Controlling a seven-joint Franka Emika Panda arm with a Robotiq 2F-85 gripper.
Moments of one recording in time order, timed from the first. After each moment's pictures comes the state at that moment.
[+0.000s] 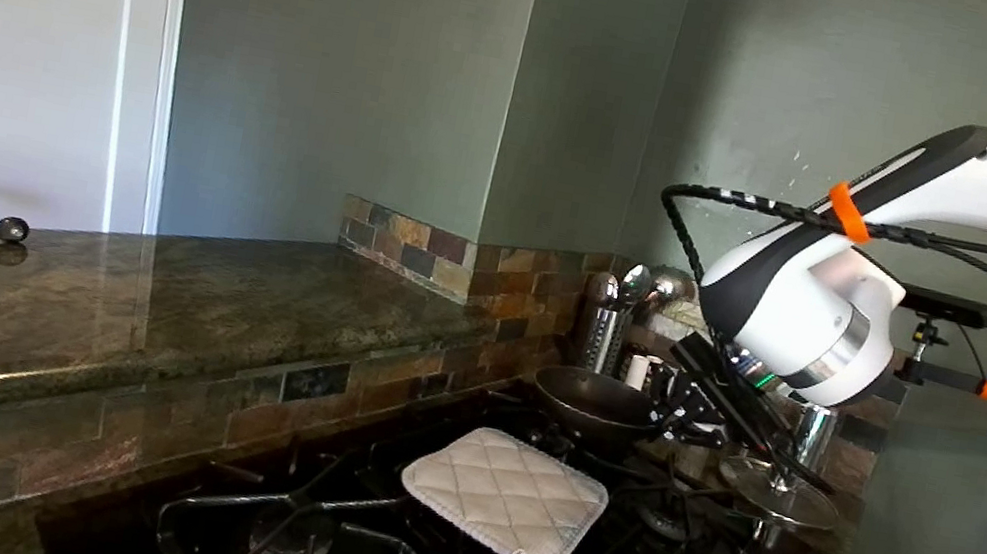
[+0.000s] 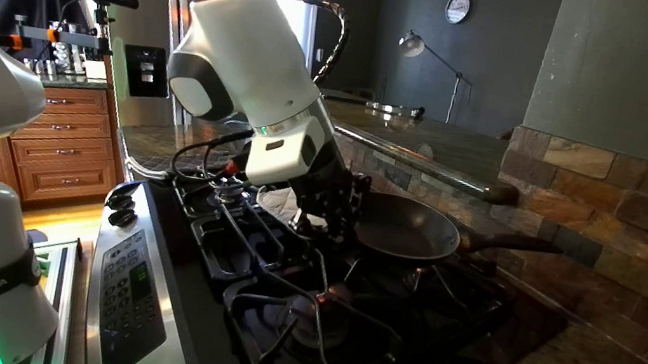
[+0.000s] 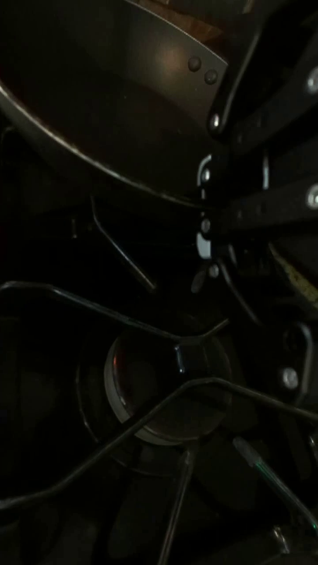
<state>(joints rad) -0.47 -0.25 0.13 -2.75 0.85 3.01 0.39</state>
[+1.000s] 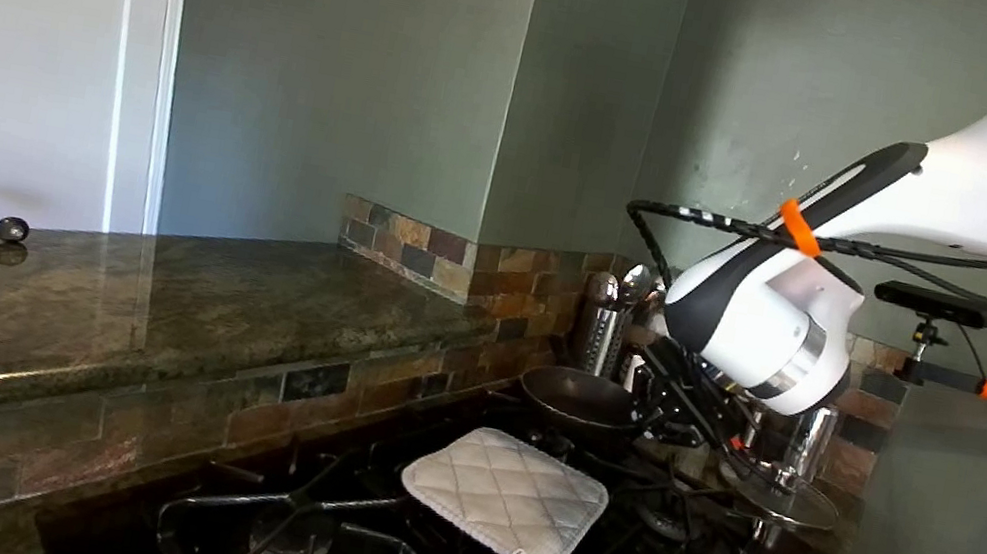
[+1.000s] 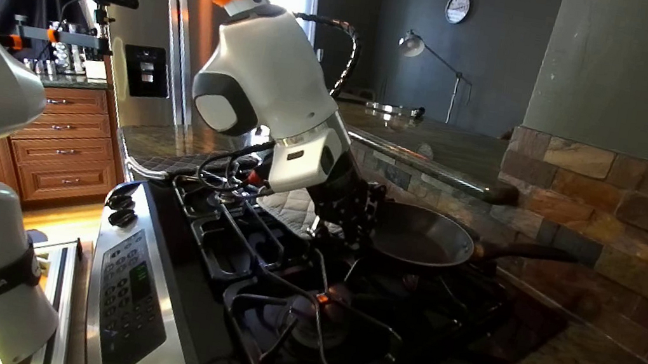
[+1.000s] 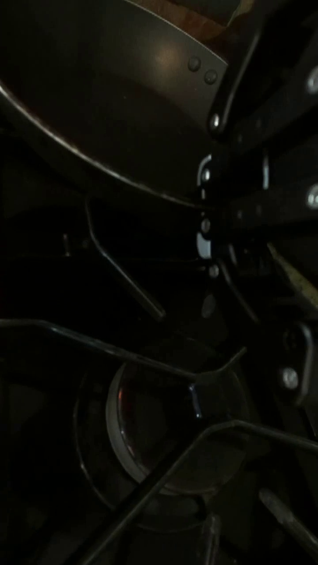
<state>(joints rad) -0.48 -0.12 0.17 -2.69 0.82 3.12 0.47</state>
